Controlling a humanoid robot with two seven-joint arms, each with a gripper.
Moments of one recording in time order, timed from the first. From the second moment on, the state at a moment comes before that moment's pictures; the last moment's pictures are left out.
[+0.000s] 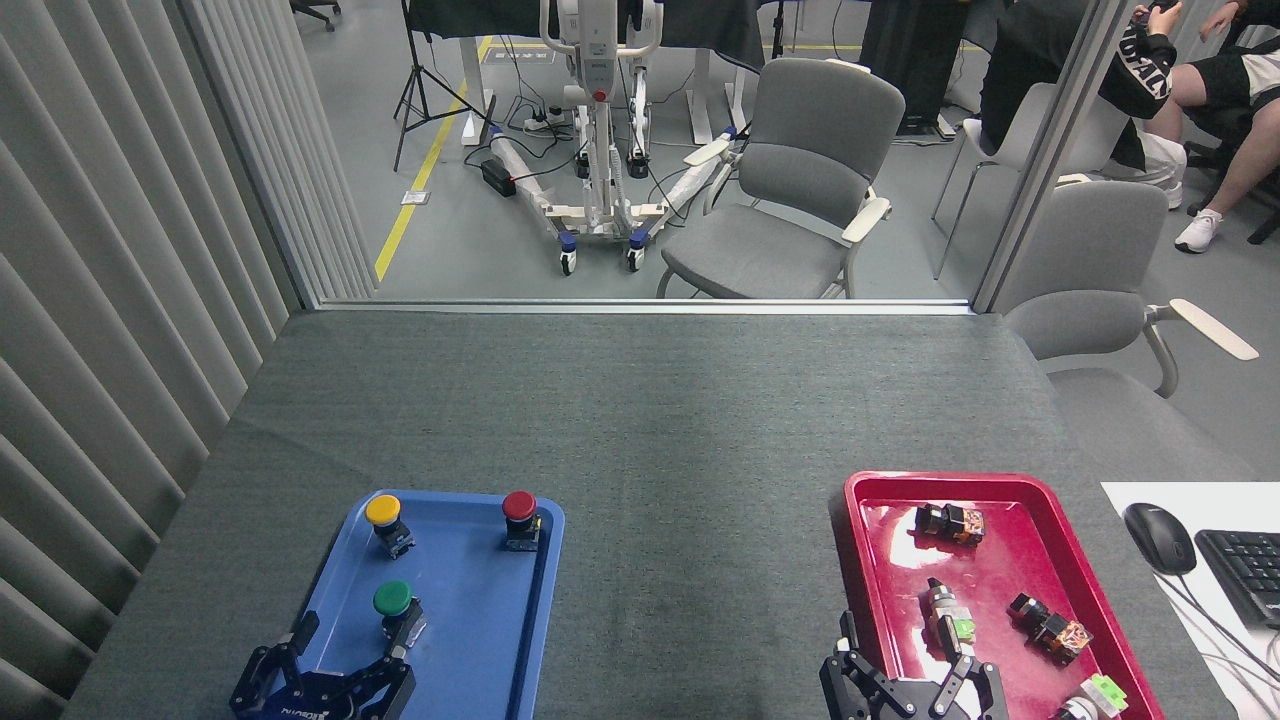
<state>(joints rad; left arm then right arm) 0.10 0.13 0.10 -1.41 -1.43 -0.26 0.16 0.21 0.09 -0.02 -1.54 1.54 -0.02 -0.24</state>
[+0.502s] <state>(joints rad) 0.00 0.14 0.04 -1.26 -1.43 -0.29 0.16 0.21 0.09 -0.02 -1.54 1.54 -0.02 -0.24</state>
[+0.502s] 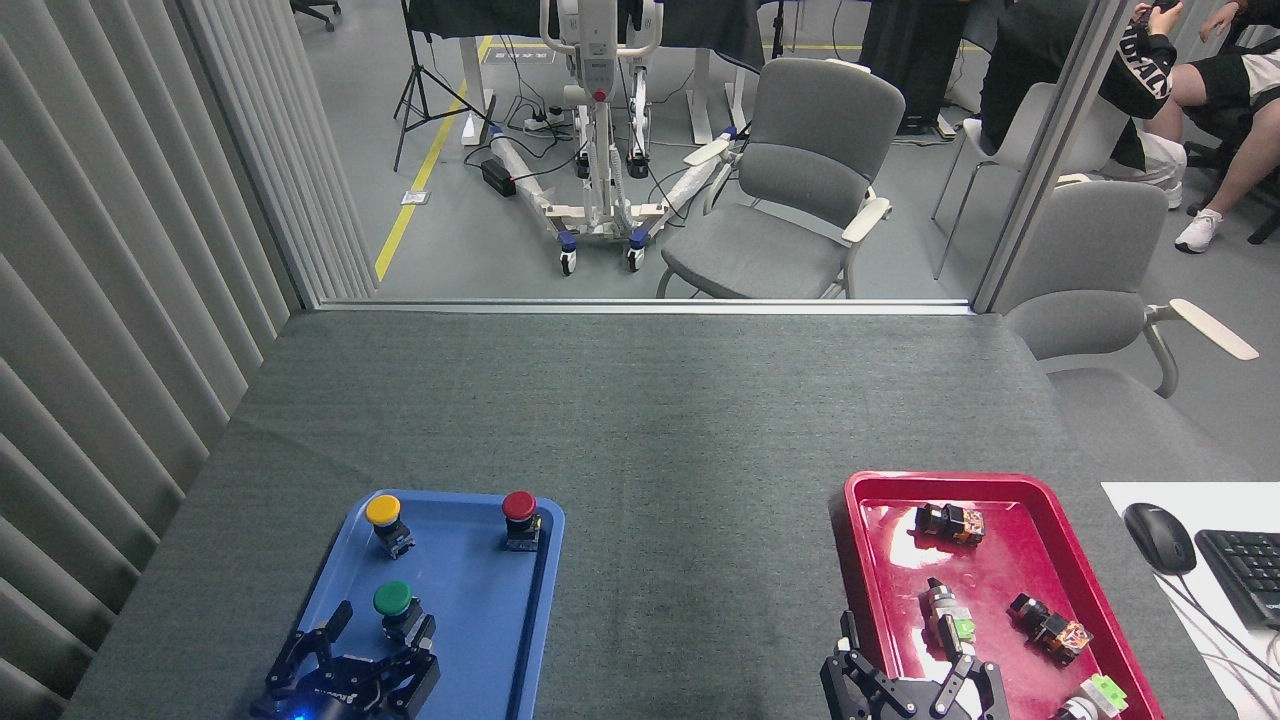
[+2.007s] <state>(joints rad) -0.09 0.14 -0.03 -1.21 -1.43 -0.42 0.18 0.22 0.09 -0.02 -1.55 1.54 -0.02 -0.23</state>
